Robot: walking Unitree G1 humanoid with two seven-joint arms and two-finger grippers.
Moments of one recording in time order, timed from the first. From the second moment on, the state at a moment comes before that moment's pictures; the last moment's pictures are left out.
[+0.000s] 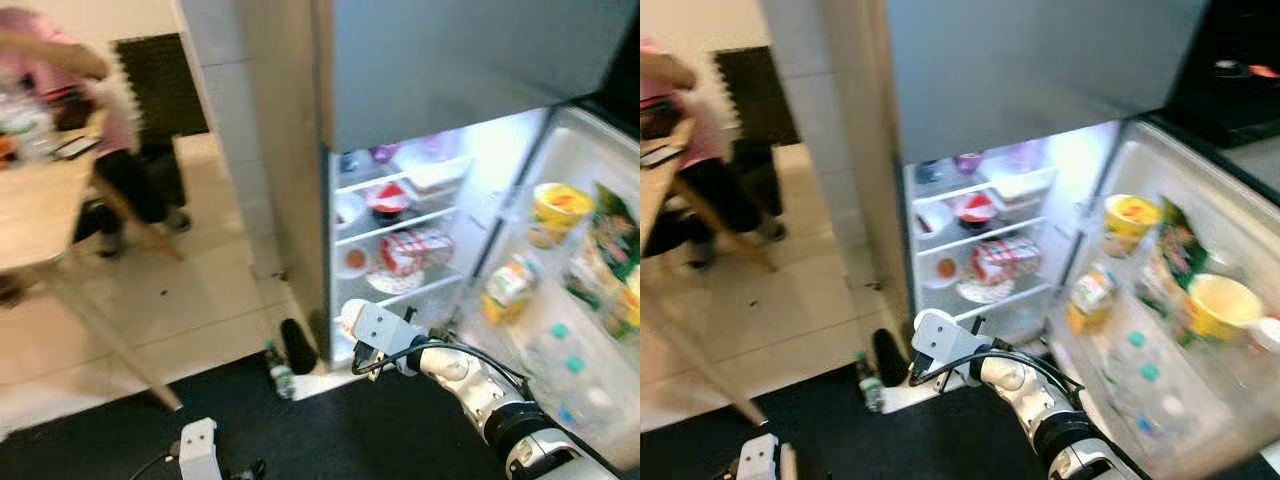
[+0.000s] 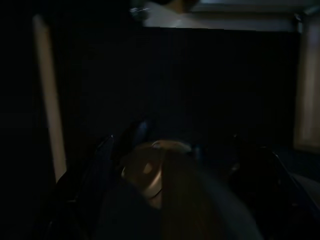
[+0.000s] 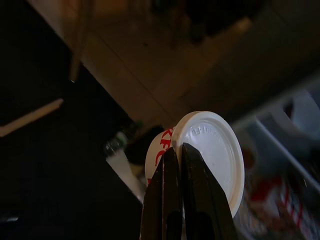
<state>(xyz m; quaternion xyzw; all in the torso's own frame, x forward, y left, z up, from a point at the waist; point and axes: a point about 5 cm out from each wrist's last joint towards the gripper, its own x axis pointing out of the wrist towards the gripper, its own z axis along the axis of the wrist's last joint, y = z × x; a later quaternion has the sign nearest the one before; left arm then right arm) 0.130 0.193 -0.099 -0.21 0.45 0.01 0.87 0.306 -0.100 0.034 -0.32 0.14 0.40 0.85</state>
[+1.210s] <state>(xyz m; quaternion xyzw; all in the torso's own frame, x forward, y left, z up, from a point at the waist) 0.135 0.195 -0.098 -0.19 0.46 0.02 0.87 0.316 -0.111 0.031 -0.33 0.14 0.32 0.88</state>
